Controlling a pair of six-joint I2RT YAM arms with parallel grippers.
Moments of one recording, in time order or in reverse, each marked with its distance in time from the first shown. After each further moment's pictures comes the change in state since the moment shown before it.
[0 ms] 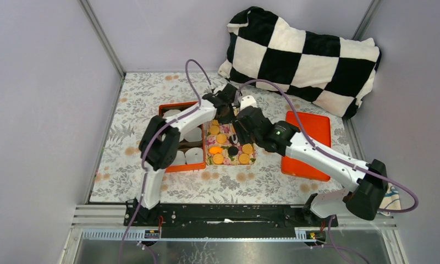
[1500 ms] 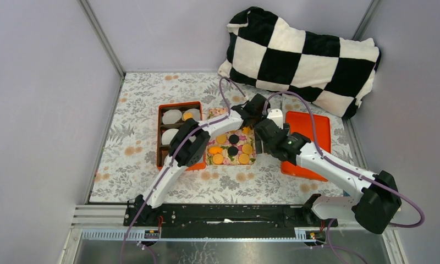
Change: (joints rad) left arm -0.151 0.431 0.371 0.297 0.339 -0.259; right arm -0.130 -0.164 -0.327 -0.014 0.103 0.232
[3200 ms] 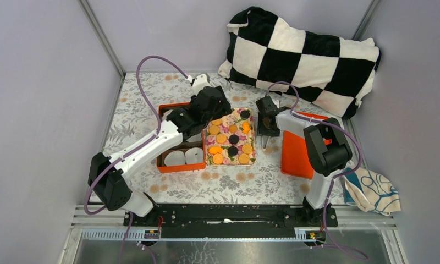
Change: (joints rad) left arm 0.039 -0.977 -0.682 -0.074 -0.566 0.288; right arm -0.347 0.639 0.247 0.195 -0.255 -0.055
